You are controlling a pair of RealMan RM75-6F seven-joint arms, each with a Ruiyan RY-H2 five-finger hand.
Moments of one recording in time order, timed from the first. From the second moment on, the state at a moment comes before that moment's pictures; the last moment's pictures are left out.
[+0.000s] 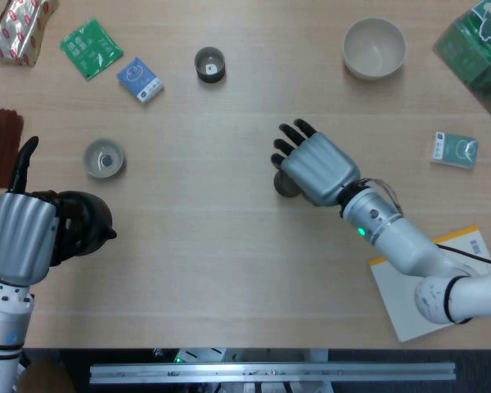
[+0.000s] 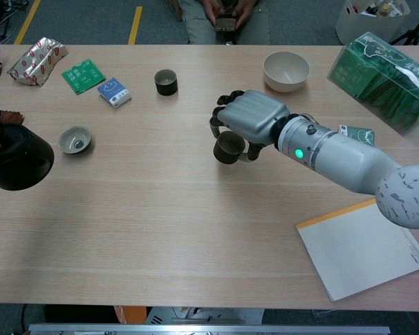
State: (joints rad) left arm -0.14 -1.34 0.00 -1.74 1.72 1.57 0.19; right arm 0.90 -1.63 0.13 -1.61 -0.88 0.84 -0.91
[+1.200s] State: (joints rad) left arm -0.11 -1.30 0.02 -1.75 1.76 1.59 0.19; right arm 1.23 -1.96 0.12 -1.39 -0.55 0.91 -1.12
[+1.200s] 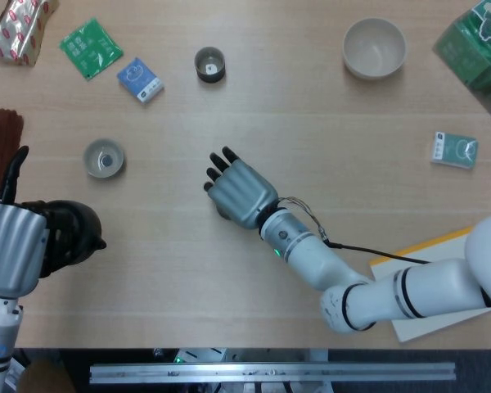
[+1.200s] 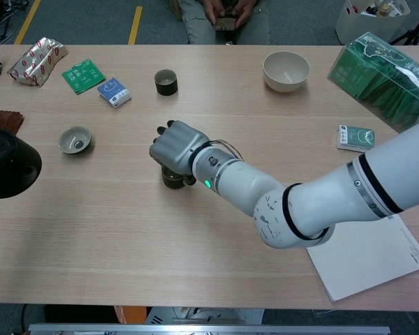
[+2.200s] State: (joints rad) left arm -0.10 -1.30 0.02 -1.73 1.76 1.60 0.17; right arm 1.25 -1.94 0.10 -1.39 -0.54 0.90 -1.08
